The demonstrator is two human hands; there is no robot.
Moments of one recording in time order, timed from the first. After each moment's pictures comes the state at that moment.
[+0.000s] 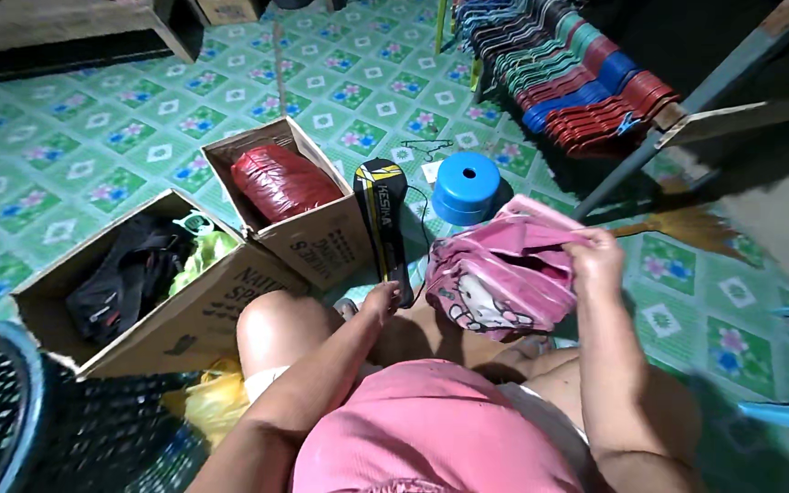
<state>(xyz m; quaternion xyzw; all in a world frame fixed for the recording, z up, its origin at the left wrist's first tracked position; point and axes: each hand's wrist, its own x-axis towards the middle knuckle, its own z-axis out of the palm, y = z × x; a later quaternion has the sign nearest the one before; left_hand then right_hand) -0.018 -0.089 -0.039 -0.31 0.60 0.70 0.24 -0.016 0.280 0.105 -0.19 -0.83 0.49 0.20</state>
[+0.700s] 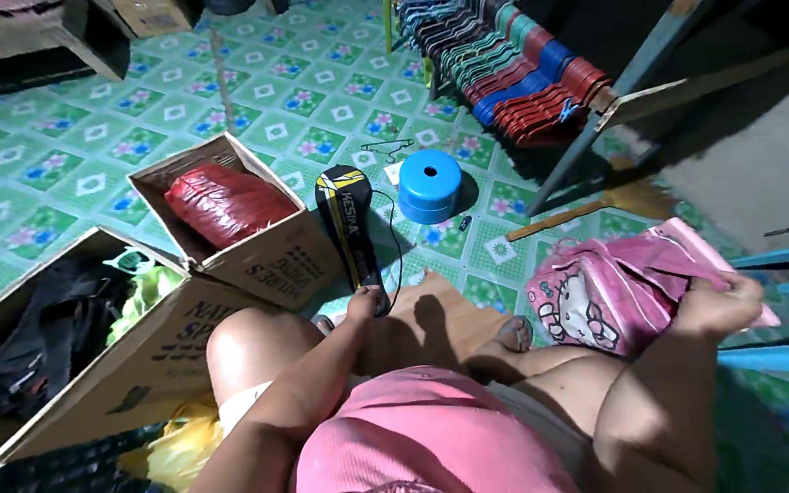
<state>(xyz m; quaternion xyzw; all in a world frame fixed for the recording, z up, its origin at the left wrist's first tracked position) -0.042 -0.062 -0.075 -0.24 0.71 0.62 0.23 0.107 0.461 0.100 -0.46 -0.78 0.24 0.34</state>
